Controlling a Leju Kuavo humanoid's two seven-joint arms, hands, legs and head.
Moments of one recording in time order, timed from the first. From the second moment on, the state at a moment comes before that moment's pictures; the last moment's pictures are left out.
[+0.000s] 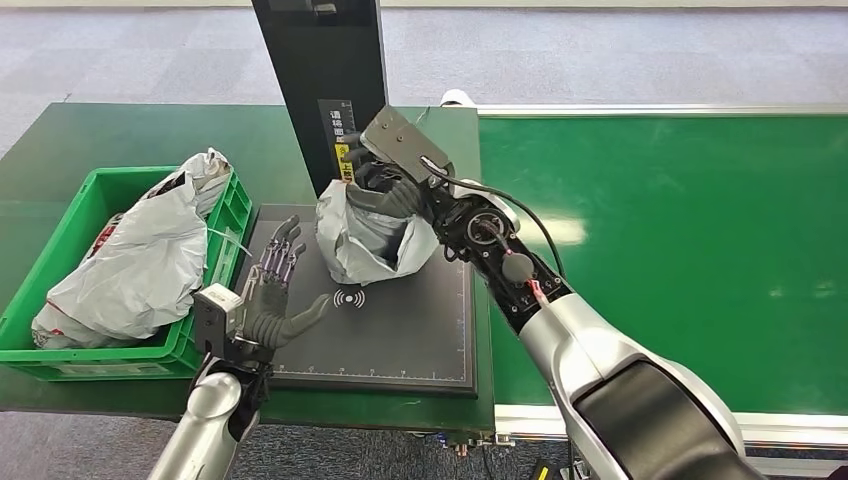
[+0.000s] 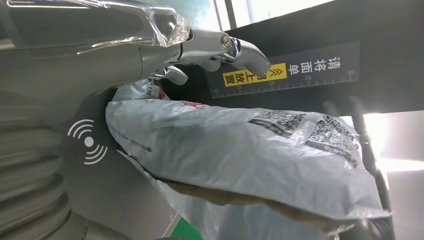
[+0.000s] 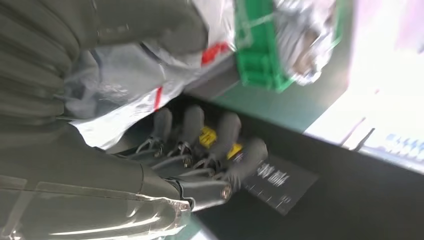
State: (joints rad) left arm -0.26 -0.05 -0.19 -1.23 0.02 -0.22 -0.45; right arm -1.06 0.24 0.58 -0.44 -0.05 0.17 -0.15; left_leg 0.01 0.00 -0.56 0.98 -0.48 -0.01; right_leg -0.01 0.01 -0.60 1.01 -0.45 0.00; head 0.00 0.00
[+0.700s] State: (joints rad) left arm -0.15 -0.01 -0.14 -1.28 0.03 -0.18 -0.50; right arm -0.73 -0.03 0.48 -1.05 -0.52 0.26 -0.31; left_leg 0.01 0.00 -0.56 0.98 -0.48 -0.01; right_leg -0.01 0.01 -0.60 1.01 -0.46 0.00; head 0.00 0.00
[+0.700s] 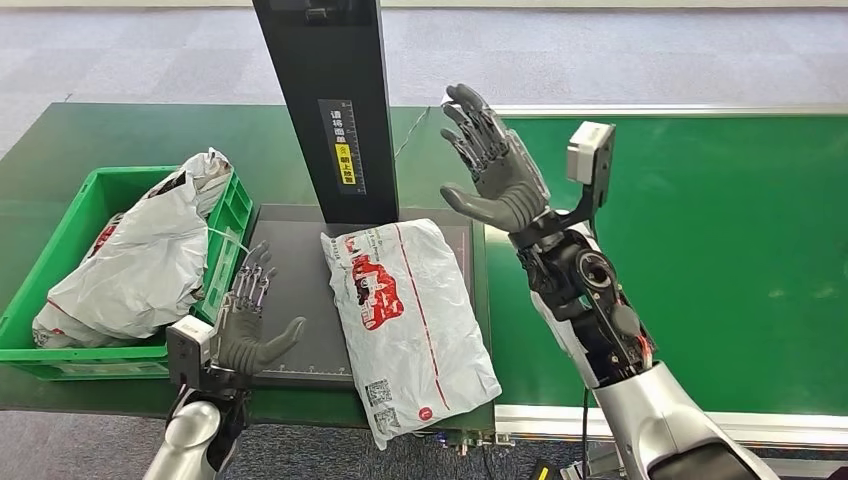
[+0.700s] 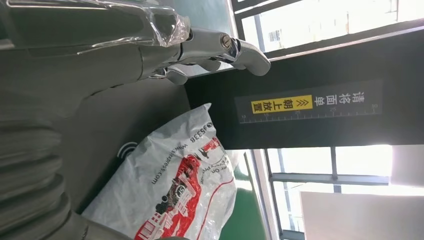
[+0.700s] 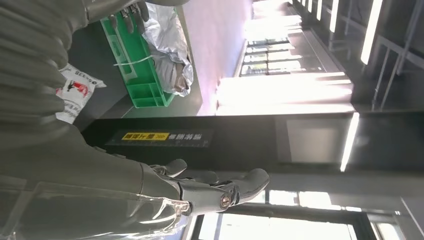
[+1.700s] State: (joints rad) left arm -0.25 -0.02 -0.56 -1.25 -0.70 -0.03 -0.23; right arm -0.22 0.00 0.17 -1.22 -0.53 0.27 -0.34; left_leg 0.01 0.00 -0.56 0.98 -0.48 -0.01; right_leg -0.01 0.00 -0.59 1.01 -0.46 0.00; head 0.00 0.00
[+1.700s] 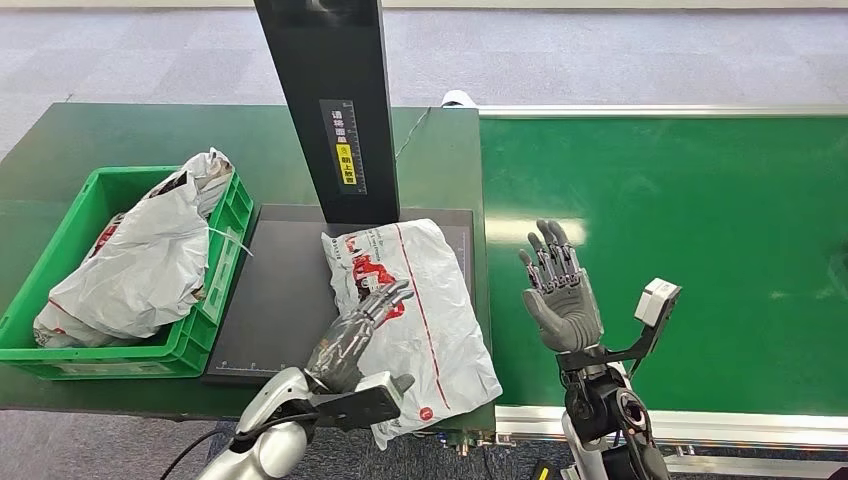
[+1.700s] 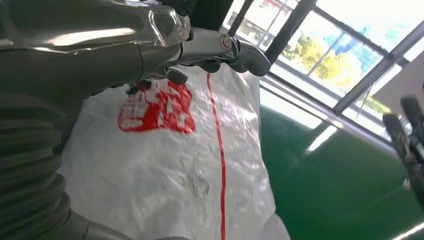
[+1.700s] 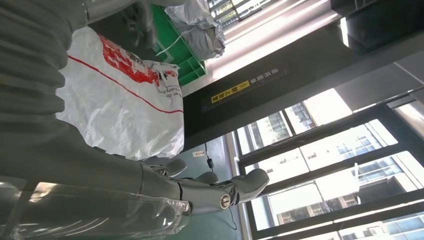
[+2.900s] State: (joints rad) left arm -0.37 -0.06 -0.72 -0.87 -0.77 0.04 -0.23; right arm -0.26 0.05 0.16 -1.20 -0.52 0.29 -0.32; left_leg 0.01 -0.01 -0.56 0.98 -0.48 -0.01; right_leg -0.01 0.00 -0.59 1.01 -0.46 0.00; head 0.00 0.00
